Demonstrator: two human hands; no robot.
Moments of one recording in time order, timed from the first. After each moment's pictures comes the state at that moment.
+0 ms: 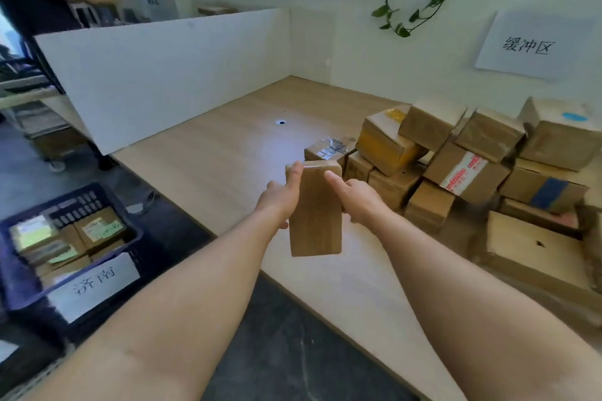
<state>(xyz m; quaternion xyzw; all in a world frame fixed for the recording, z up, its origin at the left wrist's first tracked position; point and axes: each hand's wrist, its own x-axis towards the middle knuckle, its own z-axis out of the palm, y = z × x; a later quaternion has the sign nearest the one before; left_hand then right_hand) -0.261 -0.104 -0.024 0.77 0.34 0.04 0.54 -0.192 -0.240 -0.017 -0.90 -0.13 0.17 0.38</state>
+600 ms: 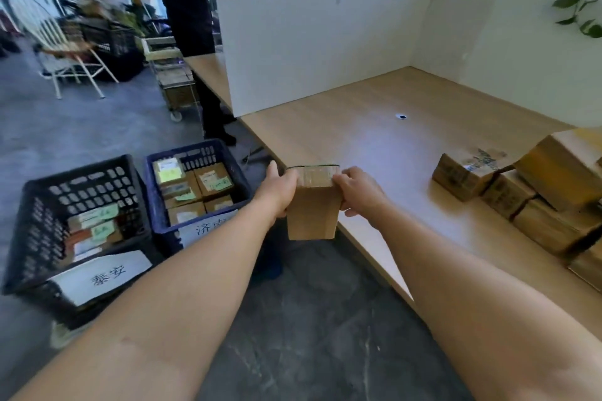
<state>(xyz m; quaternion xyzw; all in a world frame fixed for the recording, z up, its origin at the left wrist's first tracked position) -0.402 0.125 -0.061 0.68 0.45 0.14 0.57 -0.292 0.012 -0.047 -0.85 -0.27 0.24 0.37</state>
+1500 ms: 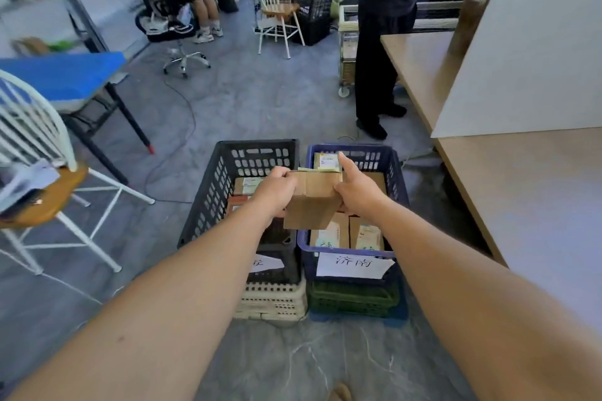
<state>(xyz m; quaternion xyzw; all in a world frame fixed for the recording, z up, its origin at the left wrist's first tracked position) -0.573 0.438 -0.078 0.53 0.66 0.22 0.49 -0.413 0.420 -0.097 -0.70 -0.54 0.39 0.25</state>
